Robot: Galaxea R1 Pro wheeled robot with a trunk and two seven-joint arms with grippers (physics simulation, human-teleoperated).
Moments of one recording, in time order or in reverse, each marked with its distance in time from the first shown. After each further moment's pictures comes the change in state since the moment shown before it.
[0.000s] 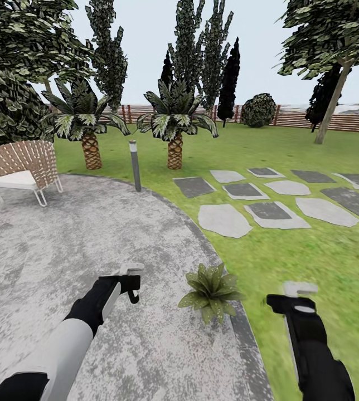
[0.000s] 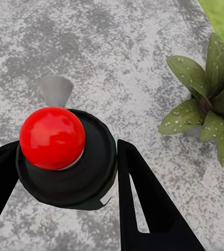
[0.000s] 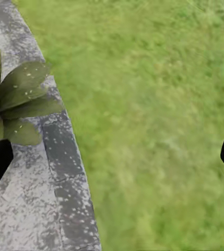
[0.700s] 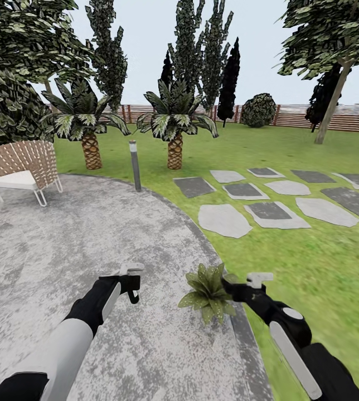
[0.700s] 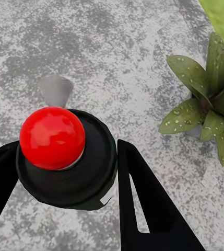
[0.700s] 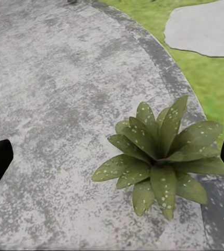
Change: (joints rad) left arm 0.000 0.001 0.000 0.001 0.000 0.000 0.000; right arm 0.014 -0.305 0.551 0.000 -0.874 -0.283 -0.107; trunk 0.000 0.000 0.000
